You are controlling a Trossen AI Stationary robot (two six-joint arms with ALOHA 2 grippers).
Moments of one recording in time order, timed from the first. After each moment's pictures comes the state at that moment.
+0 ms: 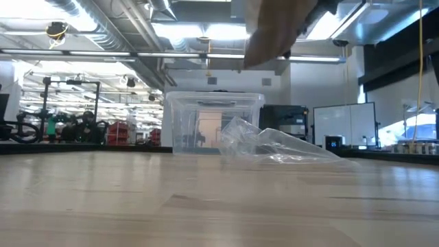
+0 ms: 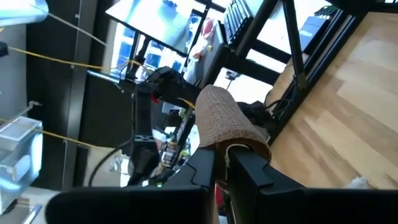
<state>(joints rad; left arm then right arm) -0.58 1.53 1.38 0.06 -0.75 1.10 -0.35 1.44 1.20 -0.38 0.06 0.01</state>
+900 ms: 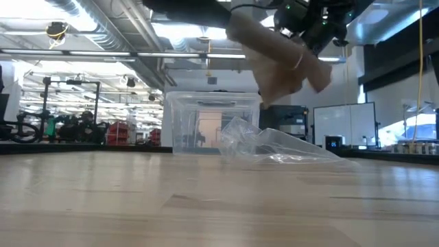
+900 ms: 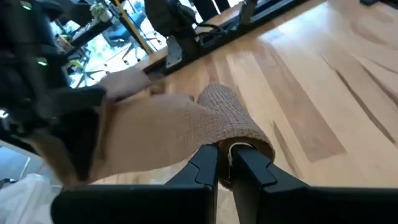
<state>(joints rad) -0.31 1.53 0.98 0.12 -0.42 0.35 -0.35 1.45 0.99 -0.31 -0.06 0.12</state>
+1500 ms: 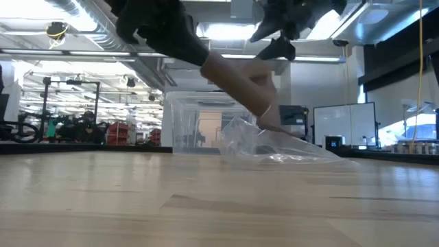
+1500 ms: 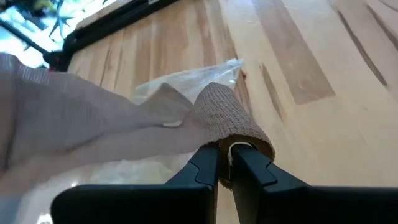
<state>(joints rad) -0.30 1.53 0.94 -0.03 -0.42 0.19 -0.37 1.38 1.19 -0.40 -0.21 0.23</state>
